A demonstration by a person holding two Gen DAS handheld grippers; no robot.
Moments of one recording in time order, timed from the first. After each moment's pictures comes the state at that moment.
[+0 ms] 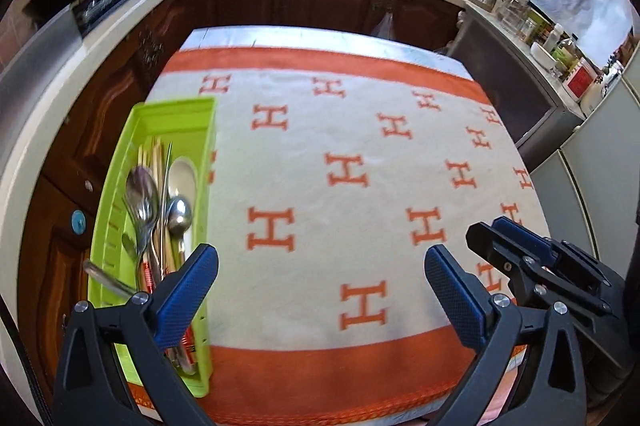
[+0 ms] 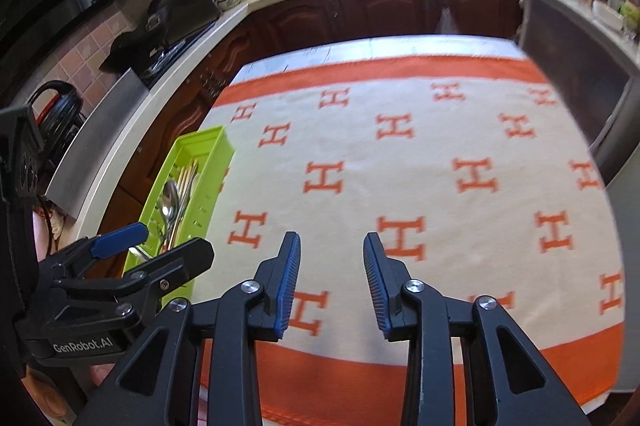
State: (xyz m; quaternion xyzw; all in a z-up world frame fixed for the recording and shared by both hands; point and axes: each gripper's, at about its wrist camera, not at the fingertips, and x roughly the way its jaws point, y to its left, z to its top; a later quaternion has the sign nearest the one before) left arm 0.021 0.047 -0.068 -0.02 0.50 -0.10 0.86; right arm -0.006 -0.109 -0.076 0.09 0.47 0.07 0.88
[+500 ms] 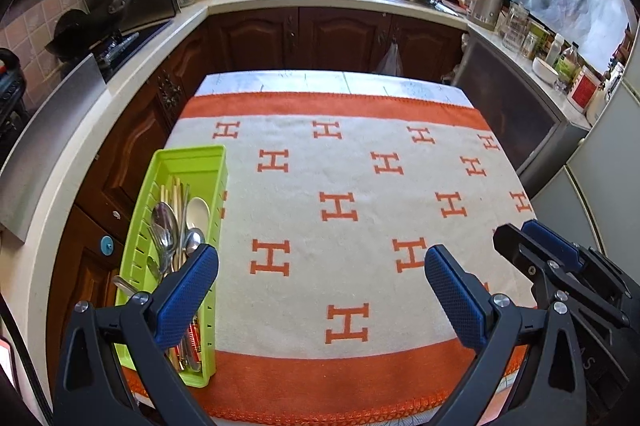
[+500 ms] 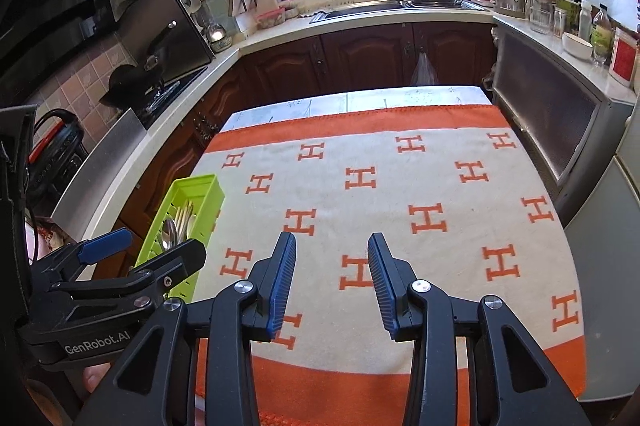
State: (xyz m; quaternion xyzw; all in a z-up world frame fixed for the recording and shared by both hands) left arm 0.003 0.024 -0.023 0.00 0.45 -0.06 0.89; right arm -0.039 -0.143 -0.015 0.09 0.41 0.05 0.91
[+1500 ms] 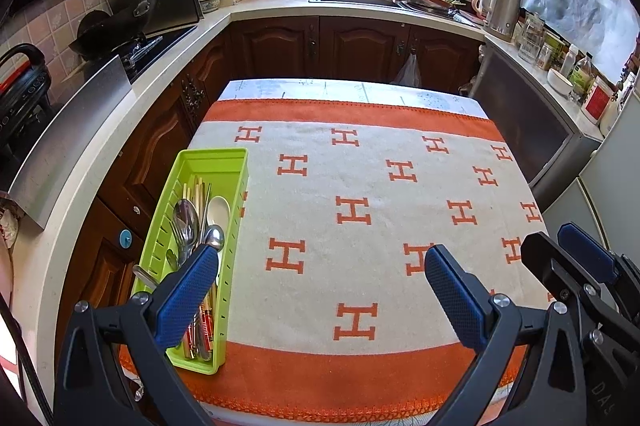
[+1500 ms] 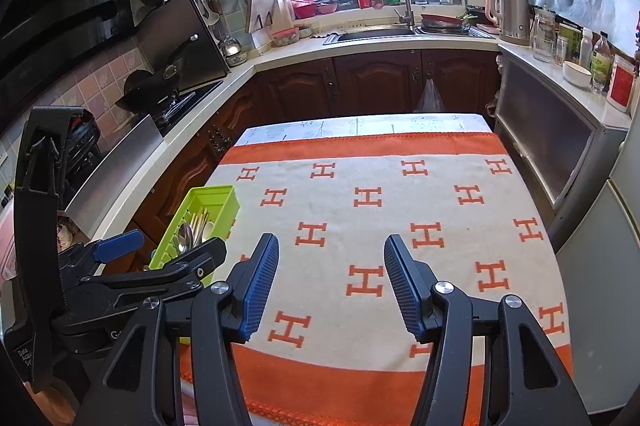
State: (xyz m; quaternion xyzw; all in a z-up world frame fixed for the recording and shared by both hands) left arm -0.011 0.027 -0.015 0.00 0.43 -0.03 0.90; right arm -0.078 -0.124 0.027 0.07 0.37 0.06 0.92
